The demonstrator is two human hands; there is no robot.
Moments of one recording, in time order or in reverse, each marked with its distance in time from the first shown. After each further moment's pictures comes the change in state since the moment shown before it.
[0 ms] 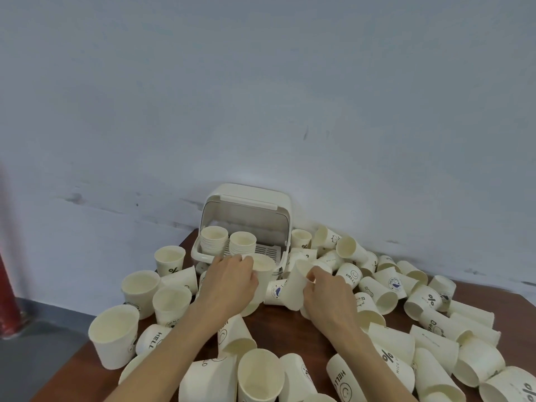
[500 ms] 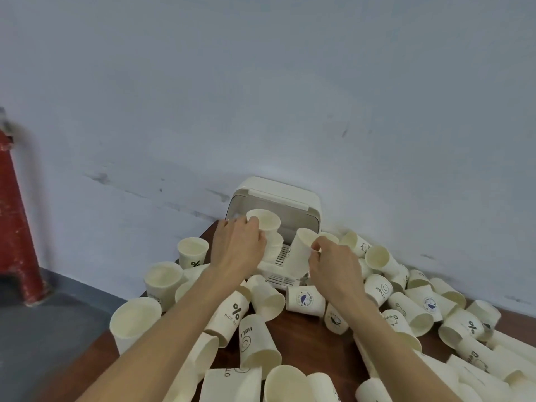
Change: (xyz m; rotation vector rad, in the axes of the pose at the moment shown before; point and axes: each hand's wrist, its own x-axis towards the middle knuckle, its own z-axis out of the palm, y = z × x) left_hand 0.051 -0.053 0.000 -0.016 0.255 -0.149; right_hand 0.064 -0.051 0.020 -0.023 0.066 -0.163
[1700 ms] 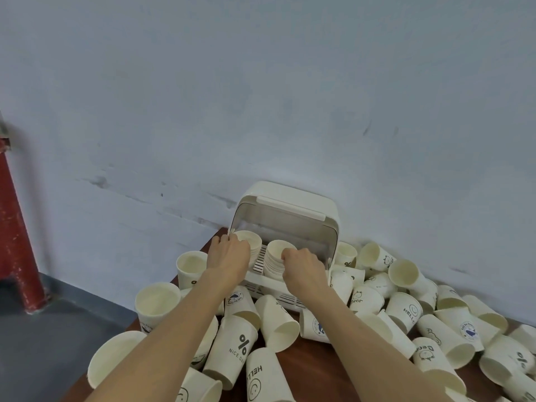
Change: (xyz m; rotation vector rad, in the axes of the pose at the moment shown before) left_hand 0.041 -0.052 0.075 0.351 -0.464 -0.006; right_hand 0.069 -0.038 0.094 -0.181 -0.264 -0.204
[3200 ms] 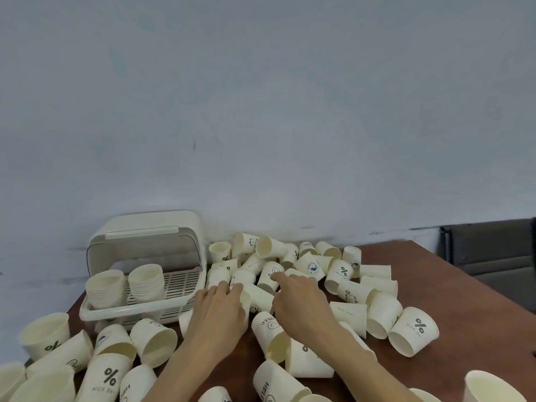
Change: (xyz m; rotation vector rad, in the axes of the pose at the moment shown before) left_hand -0.133 0.207 -0.069 -0.302 0.181 0.474; right_hand -0.230 0.152 -0.096 0.182 0.155 0.374
